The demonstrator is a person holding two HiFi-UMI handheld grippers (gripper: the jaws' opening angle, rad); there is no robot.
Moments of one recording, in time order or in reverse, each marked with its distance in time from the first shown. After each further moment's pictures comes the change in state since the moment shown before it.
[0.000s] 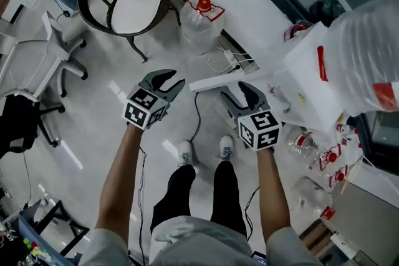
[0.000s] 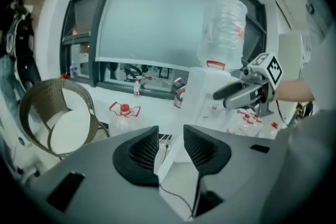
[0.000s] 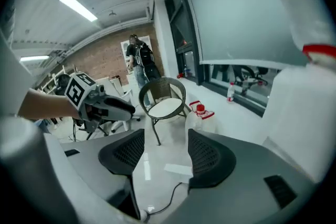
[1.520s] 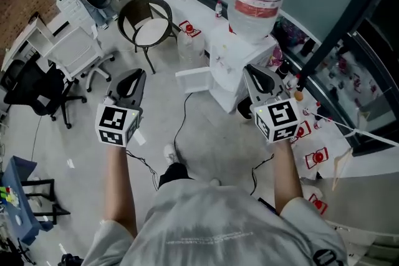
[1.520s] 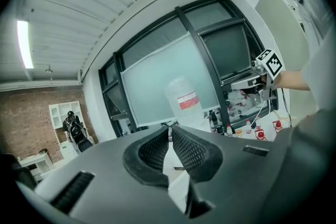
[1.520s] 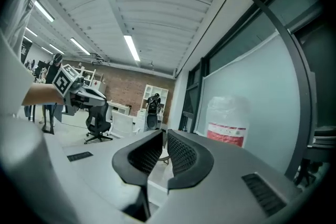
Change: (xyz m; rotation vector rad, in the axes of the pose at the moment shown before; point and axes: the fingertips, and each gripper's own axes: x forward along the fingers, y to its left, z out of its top) left arm -0.353 -0.505 0.189 0.326 -0.324 0.594; right arm -0.620 0.074 0.037 -0.402 -0.530 -0.059
